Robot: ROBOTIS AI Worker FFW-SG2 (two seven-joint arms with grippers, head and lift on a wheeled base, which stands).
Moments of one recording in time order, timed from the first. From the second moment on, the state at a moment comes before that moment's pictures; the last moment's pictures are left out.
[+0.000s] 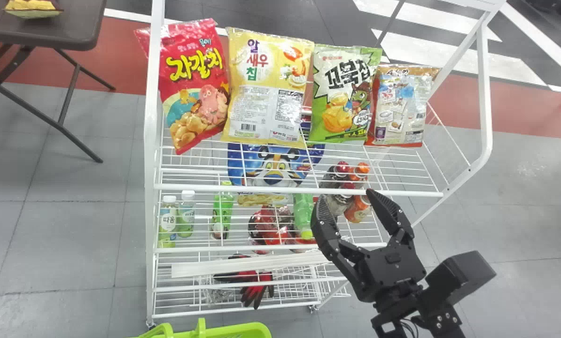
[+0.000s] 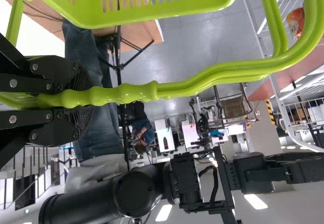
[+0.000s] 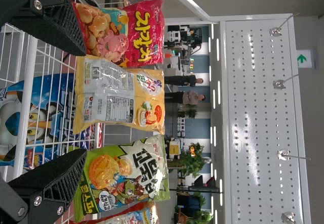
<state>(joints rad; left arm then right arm) 0.69 0.11 -0.12 -2.29 0.34 1.40 -1.00 0.80 -0.18 -0.12 -2.20 -0.21 -0.14 0.11</state>
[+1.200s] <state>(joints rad) 0.69 0.12 -0.12 -2.28 0.34 1.41 -1.01 0.53 -0.18 -0.24 -2.09 -0.25 0.09 0.11</state>
